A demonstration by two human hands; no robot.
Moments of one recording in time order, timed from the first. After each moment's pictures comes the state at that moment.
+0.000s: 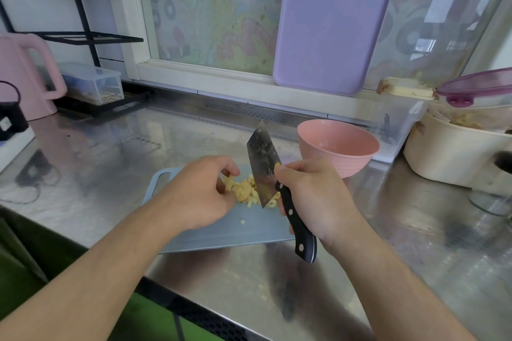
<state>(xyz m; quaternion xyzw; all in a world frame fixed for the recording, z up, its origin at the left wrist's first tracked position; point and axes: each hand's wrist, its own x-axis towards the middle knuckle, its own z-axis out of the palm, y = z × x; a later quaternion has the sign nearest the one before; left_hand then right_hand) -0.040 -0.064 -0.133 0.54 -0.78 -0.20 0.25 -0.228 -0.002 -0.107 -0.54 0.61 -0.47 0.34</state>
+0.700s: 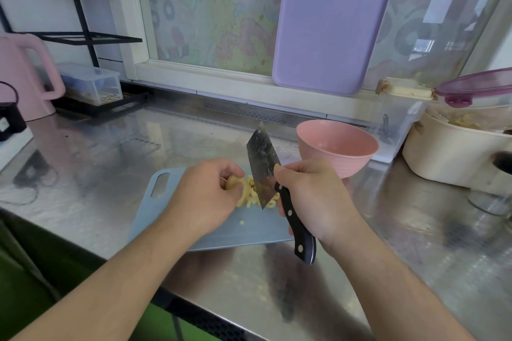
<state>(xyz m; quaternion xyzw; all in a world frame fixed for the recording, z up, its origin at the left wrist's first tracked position) -0.058 -0.065 -0.151 0.57 -0.70 -0.22 0.37 -0.228 -0.002 -0.108 -0.53 0.62 -0.46 0.34</state>
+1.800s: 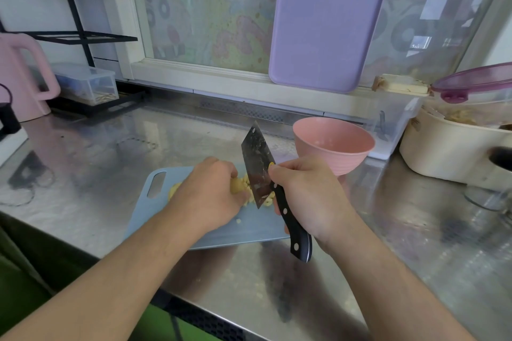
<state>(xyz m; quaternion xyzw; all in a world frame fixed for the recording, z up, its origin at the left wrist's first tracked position) -0.069 -0.070 -0.143 0.60 -0.76 -0.09 0.22 -0.229 -0.002 -0.108 -0.54 0.62 -0.46 0.34</state>
